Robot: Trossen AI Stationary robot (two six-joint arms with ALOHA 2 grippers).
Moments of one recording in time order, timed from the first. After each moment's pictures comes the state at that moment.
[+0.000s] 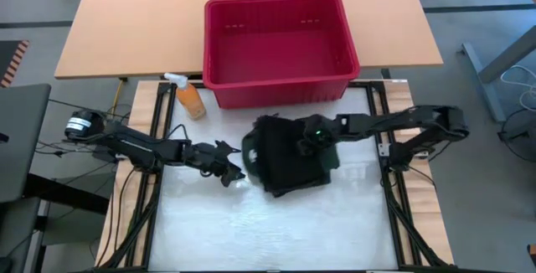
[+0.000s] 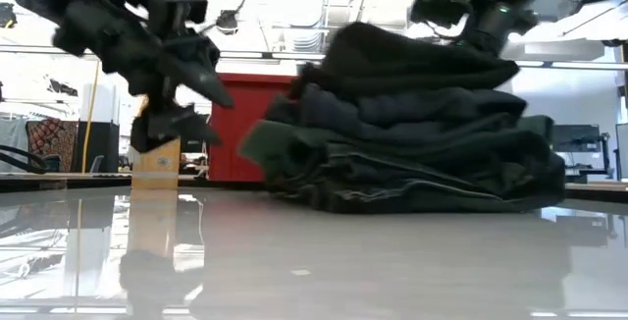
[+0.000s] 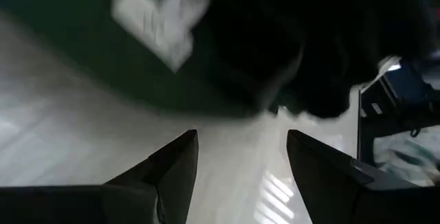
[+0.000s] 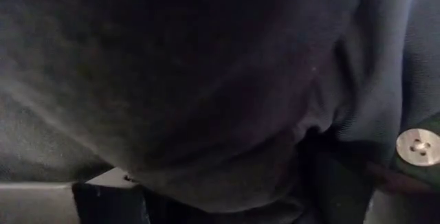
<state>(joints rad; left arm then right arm) -0.12 1.27 0.44 0.32 -0.02 -0.94 -0.13 1.44 0.81 -0.36 -0.07 0.97</state>
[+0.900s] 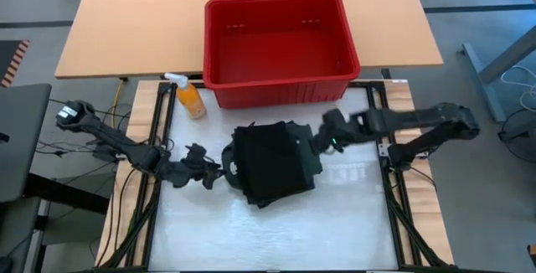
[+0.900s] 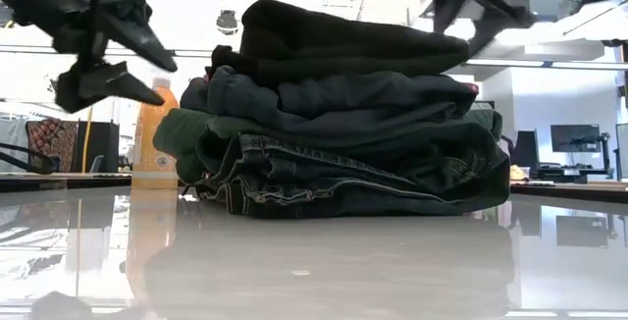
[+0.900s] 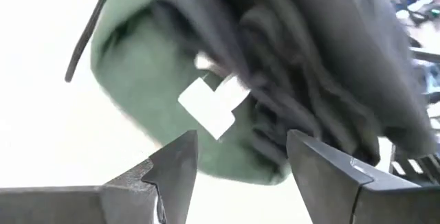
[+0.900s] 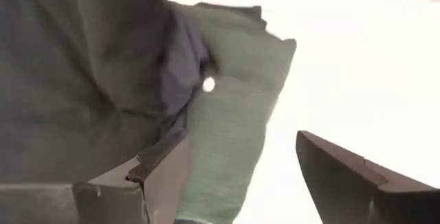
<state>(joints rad) -0.46 0.94 0.44 -0.12 -0.58 -1.21 0.08 1.27 1.18 -1.01 0.32 1.14</state>
